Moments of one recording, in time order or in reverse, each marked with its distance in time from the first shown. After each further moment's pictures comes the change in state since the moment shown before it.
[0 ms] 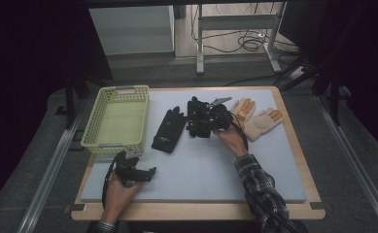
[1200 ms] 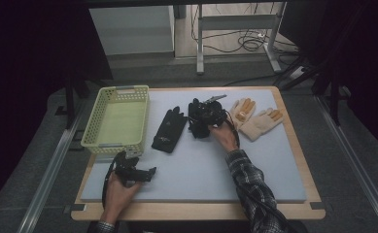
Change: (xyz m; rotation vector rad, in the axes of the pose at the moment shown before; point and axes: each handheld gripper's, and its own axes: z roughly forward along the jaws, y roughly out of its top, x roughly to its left) left arm 0.000 0.000 0.000 -0.002 -0.001 -0.001; right arm -0.005 0.007 0.030 0.009 -0.018 0.116
